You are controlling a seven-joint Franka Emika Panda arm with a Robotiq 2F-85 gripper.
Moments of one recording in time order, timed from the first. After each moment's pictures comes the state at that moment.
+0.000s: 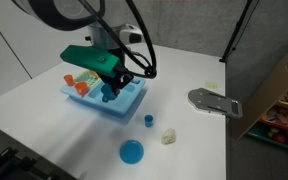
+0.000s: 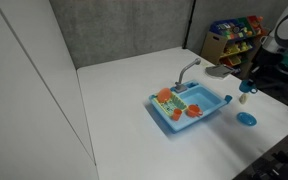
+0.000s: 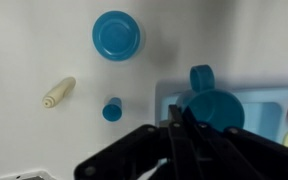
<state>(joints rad) -0.21 0.12 -0.11 -2.36 0.05 2.45 -0.29</state>
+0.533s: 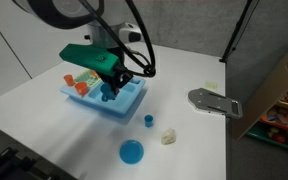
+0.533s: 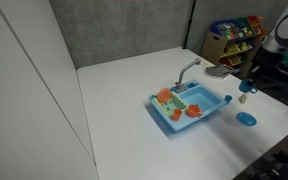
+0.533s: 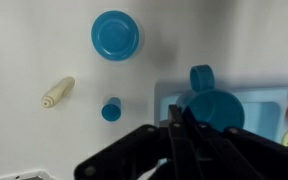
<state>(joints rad) -0.20 0.12 -0.11 -2.36 0.05 2.45 -0.29</state>
